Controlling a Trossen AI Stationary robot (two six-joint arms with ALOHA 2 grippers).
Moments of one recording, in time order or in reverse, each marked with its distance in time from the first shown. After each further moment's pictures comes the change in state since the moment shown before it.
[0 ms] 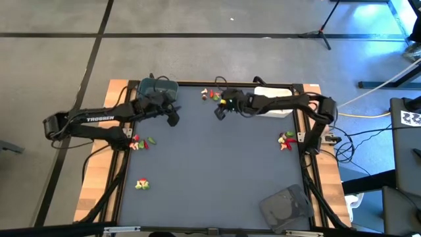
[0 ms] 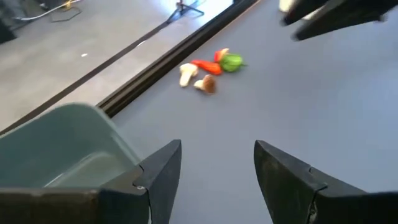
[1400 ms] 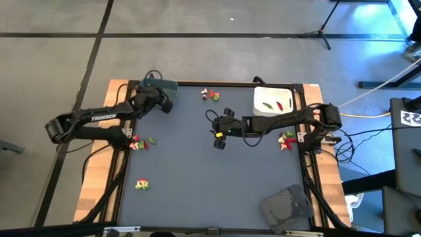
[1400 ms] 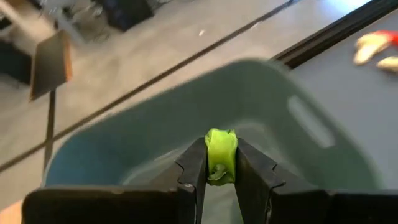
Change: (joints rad) left arm 0.239 0.058 -0.094 0.112 -0.290 0.064; right arm 0.345 -0.060 0.000 -0.034 0.079 -0.254
